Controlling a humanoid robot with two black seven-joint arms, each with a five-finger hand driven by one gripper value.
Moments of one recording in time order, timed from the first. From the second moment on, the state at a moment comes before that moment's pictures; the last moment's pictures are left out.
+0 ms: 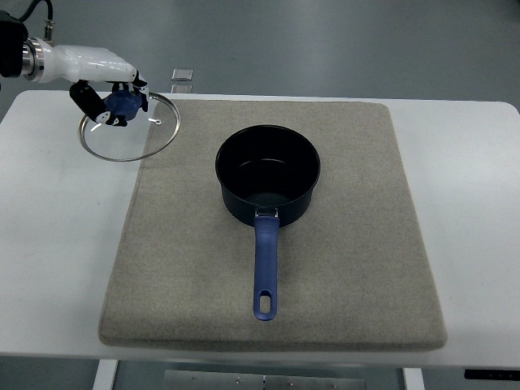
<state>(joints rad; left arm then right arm) -1.41 0.64 0.16 -0.77 1.49 -0.20 -0.61 0.03 0.00 -0.02 0.20 0.01 0.00 0.06</state>
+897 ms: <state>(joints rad) -1.33 0.52 0.17 -0.74 1.52 -0.12 -0.61 0.03 0.00 -0.02 0.20 0.01 0.00 0.06</state>
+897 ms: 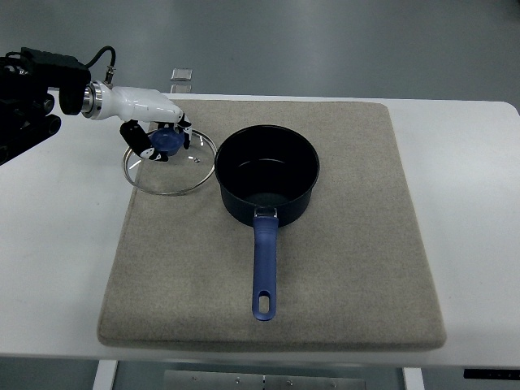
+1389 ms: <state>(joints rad) -1.31 0.52 0.17 -0.74 1.51 -0.08 -0.61 0.03 0.00 -0.02 0.20 0.01 0.00 0.06</state>
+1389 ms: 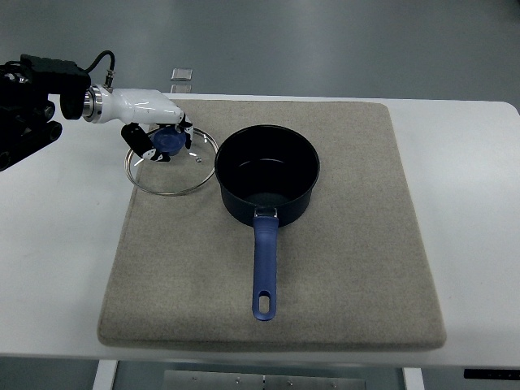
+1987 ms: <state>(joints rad) -1.30 0.52 0.16 -0.75 1.51 -0.07 -0.61 0.03 0.00 -0.02 0.20 0.01 0.00 0.06</state>
